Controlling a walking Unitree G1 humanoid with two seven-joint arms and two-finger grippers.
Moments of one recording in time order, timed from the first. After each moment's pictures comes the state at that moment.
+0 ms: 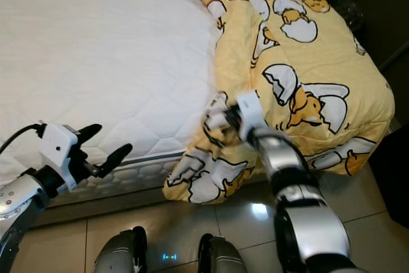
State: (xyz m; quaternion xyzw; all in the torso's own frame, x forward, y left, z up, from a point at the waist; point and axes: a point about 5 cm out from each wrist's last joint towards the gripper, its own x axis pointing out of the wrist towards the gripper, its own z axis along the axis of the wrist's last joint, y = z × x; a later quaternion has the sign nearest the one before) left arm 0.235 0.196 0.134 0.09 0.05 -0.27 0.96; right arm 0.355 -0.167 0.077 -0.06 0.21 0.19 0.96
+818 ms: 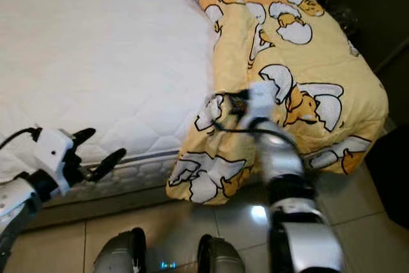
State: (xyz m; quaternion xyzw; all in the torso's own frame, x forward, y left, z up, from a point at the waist) left arm 0.231 0.209 0.132 0.11 0.07 -0.26 0.96; right arm 0.363 -0.138 0.118 0.03 0.06 0.21 0.98
